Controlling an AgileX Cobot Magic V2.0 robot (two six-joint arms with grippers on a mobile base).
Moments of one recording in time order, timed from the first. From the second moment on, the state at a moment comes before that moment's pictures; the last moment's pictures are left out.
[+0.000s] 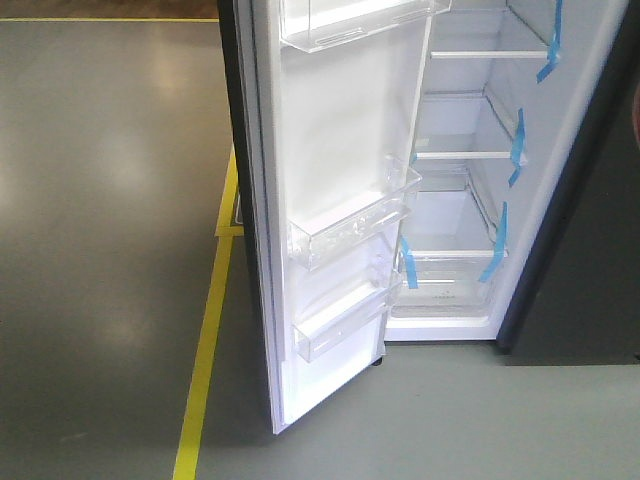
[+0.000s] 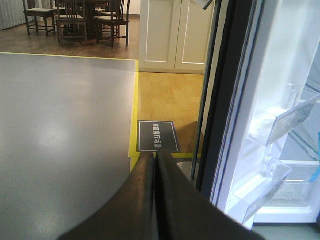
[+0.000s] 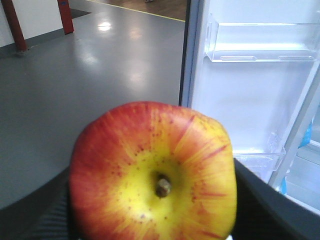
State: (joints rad) left arm -0.04 -0.01 0.03 0.12 0.21 -0.24; right arm -0.13 0.73 -1.31 0.76 1.18 -0.61
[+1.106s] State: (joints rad) left arm -0.04 -0.01 0.03 0.12 0.21 -0.24; right arm -0.13 0.73 -1.31 0.76 1.18 -0.61
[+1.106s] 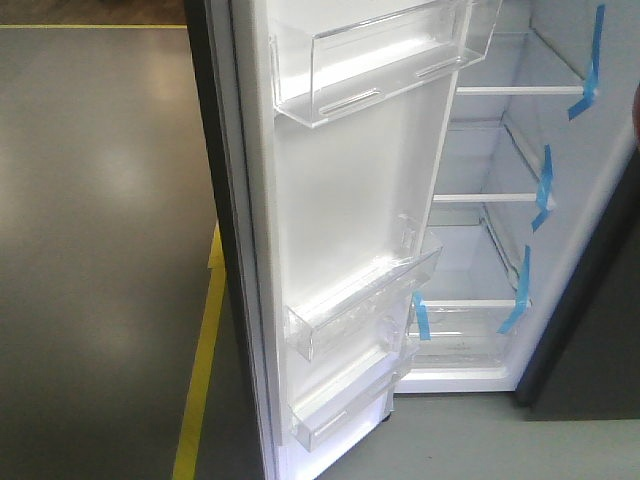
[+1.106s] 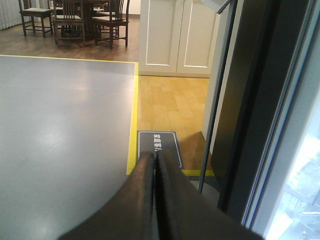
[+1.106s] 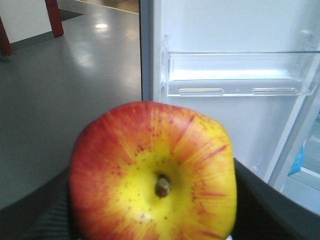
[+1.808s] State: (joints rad) left arm -0.04 -0.01 0.03 0.12 0.21 -0.24; right arm -0.13 0.73 -1.31 0.76 1.18 -0.61
